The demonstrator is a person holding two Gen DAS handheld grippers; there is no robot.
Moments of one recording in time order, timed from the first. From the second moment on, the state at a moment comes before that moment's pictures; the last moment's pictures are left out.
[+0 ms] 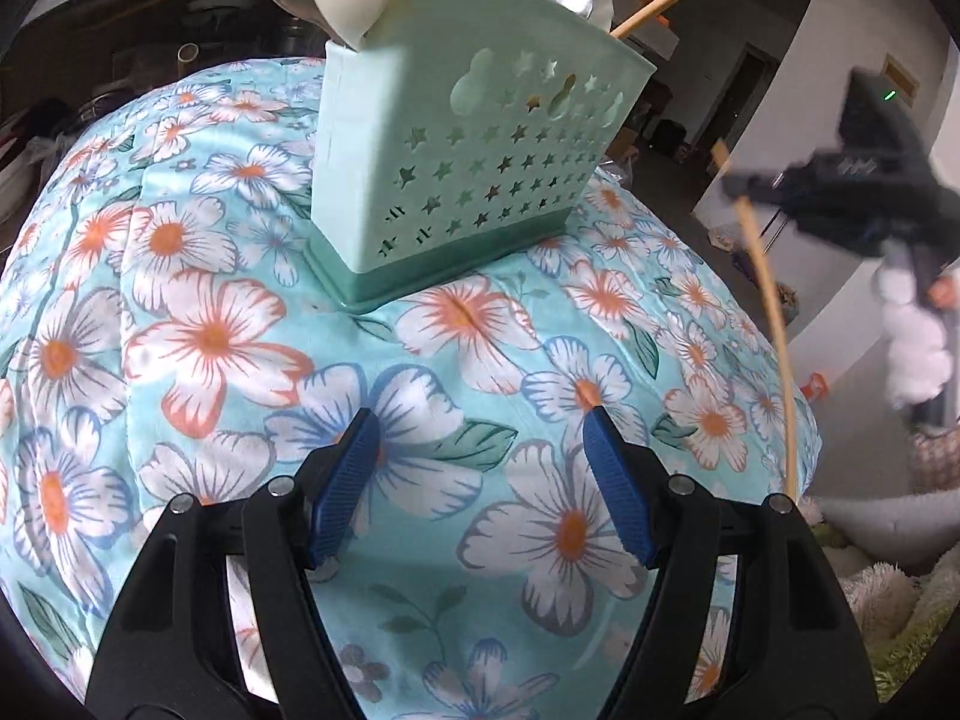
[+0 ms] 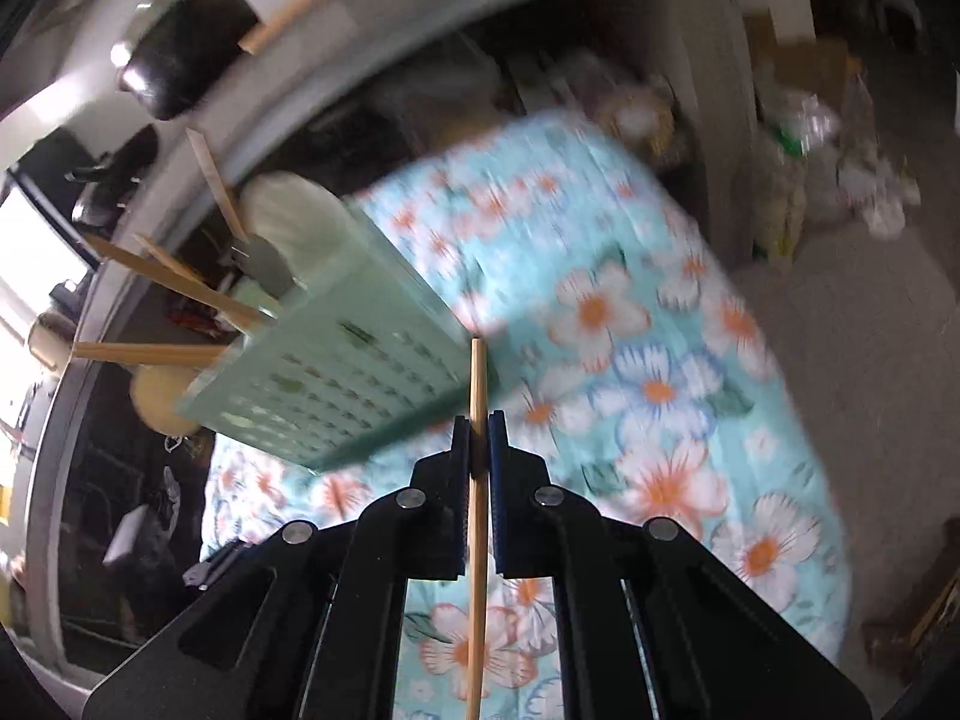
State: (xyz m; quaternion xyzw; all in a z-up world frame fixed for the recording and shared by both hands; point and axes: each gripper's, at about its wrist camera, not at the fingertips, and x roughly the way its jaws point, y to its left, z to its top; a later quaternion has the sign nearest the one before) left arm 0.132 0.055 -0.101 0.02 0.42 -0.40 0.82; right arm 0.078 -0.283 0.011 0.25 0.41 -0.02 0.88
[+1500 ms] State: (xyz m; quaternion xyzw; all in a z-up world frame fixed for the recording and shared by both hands) left arm 0.126 0.020 -0.112 0.09 0.41 -0.38 0.83; right arm 0.236 -0.189 0.163 0.04 0.24 0.11 0.96
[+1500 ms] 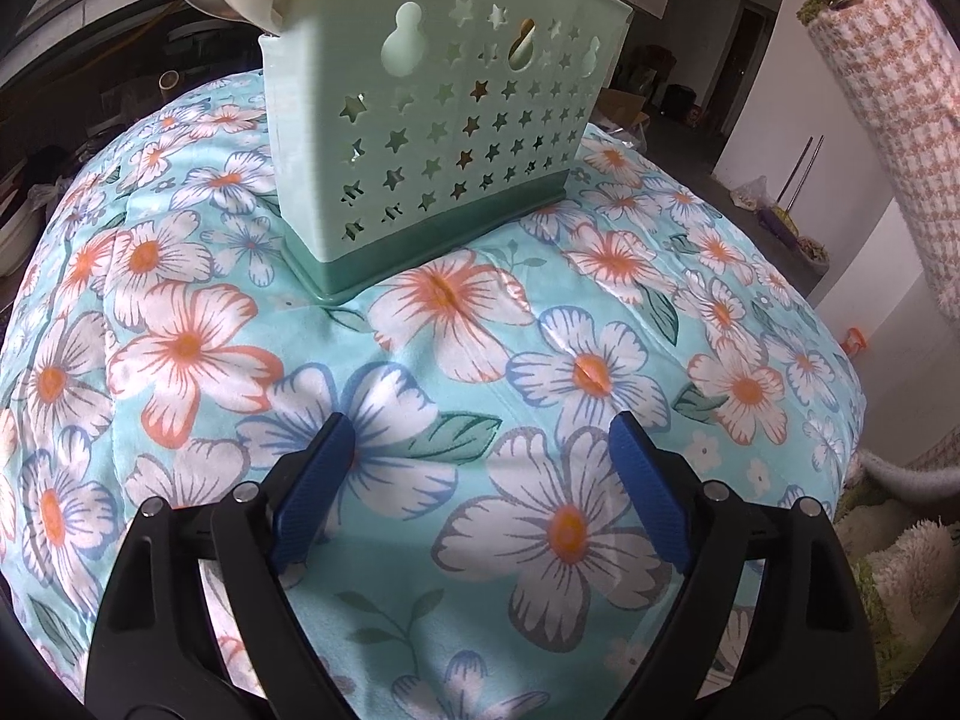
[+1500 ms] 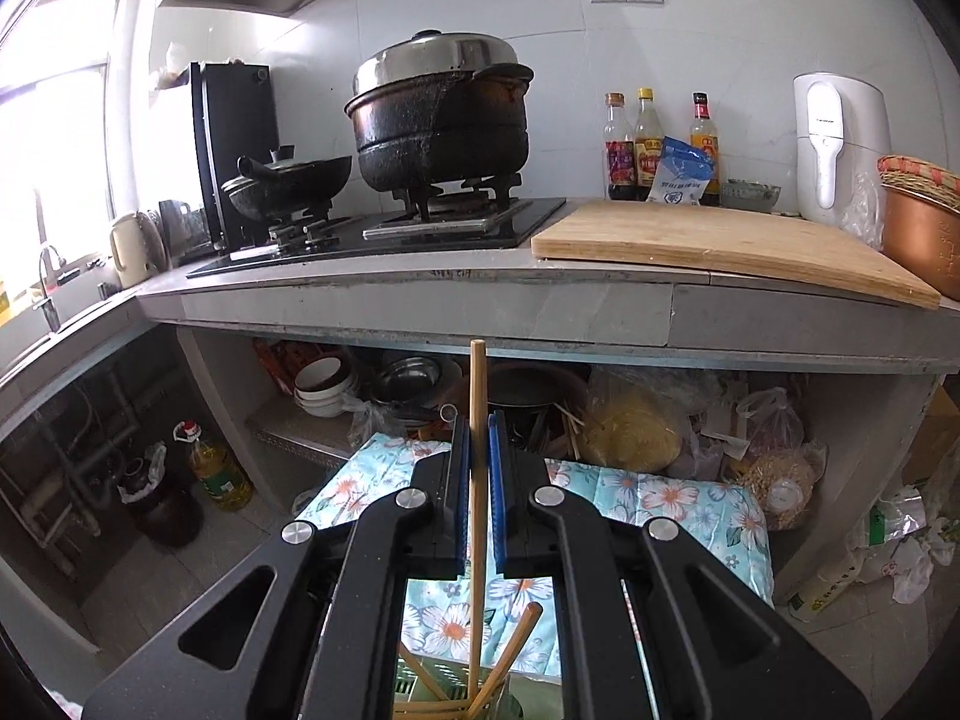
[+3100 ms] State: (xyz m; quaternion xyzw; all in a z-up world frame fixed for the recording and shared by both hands) left arm 0.085 -0.001 0.039 0.02 0.25 -0.23 0.94; right arm 0.005 -0.267 0.068 0.08 0.26 0.03 0.96
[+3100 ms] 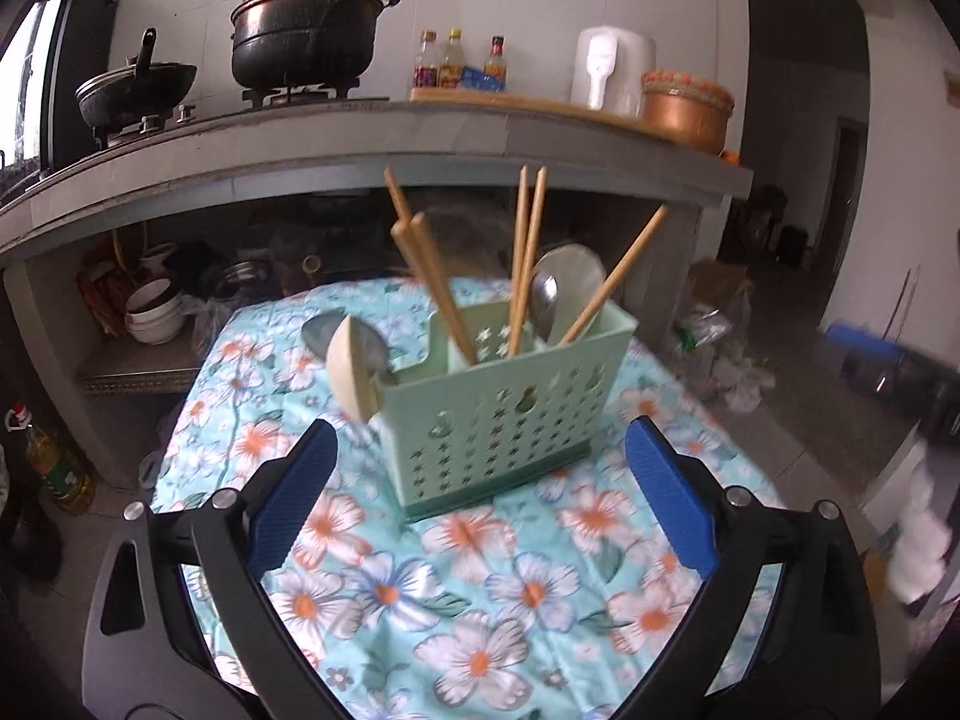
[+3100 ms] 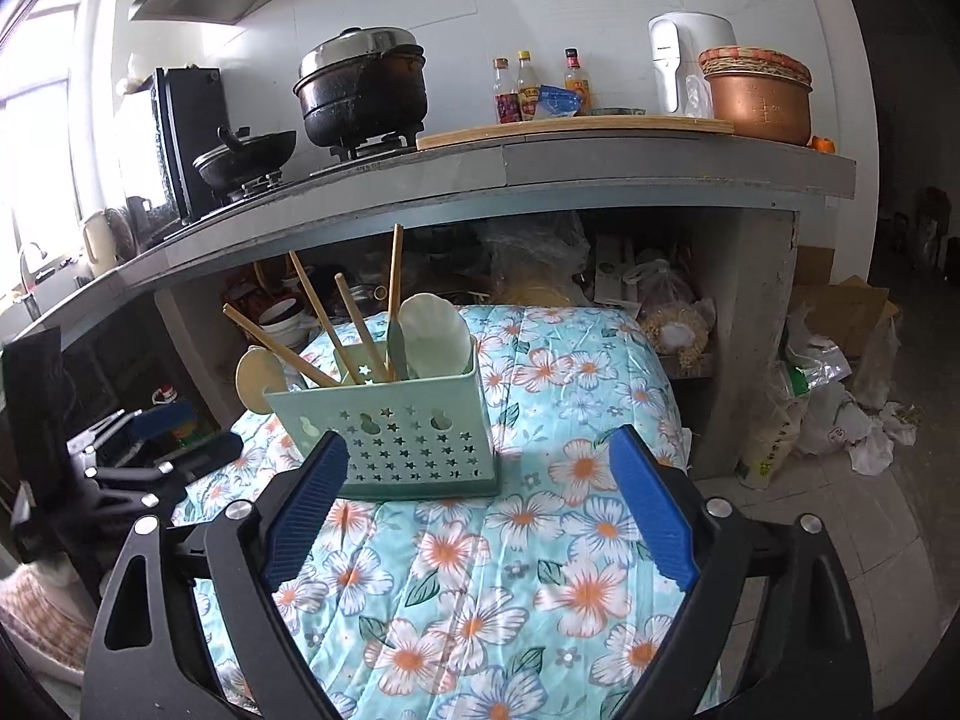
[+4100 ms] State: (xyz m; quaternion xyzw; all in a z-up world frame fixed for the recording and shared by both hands) left arm 0.076 -0.064 -0.004 0.05 0.35 -0.12 0.93; right arm -0.010 -0.276 0.017 0.06 0.32 -0.07 0.94
